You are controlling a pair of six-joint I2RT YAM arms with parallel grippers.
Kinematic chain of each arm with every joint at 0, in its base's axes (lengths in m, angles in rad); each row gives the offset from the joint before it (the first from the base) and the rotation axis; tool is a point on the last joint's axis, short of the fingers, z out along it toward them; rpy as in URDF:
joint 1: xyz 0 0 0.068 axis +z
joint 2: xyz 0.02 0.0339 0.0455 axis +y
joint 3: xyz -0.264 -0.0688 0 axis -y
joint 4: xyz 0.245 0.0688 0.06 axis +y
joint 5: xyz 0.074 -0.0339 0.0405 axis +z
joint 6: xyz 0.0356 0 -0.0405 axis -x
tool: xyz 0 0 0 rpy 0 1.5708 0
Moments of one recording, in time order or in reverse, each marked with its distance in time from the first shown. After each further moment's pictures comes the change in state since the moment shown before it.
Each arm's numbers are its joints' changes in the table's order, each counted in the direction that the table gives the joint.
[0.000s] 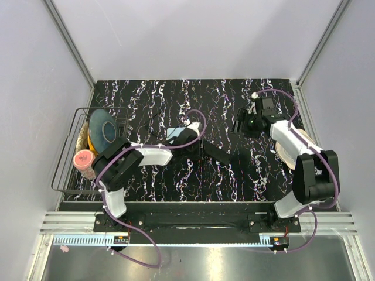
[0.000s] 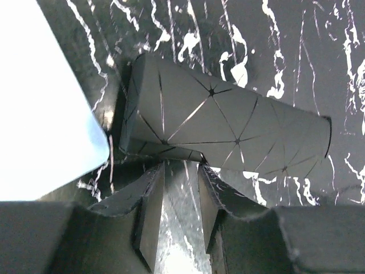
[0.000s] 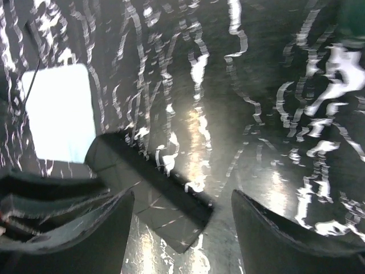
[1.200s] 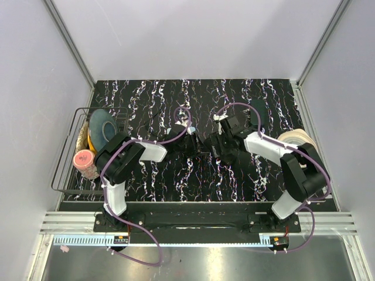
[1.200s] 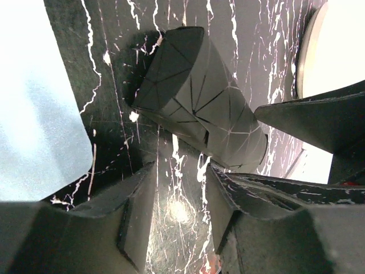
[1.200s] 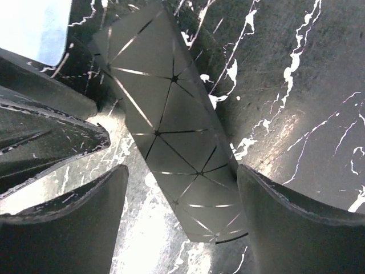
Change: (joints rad) left arm 0.132 0.076 -0.021 -0.198 -0.313 0.331; right arm 0.371 0.038 -0.162 -0.119 -0.219 0.237
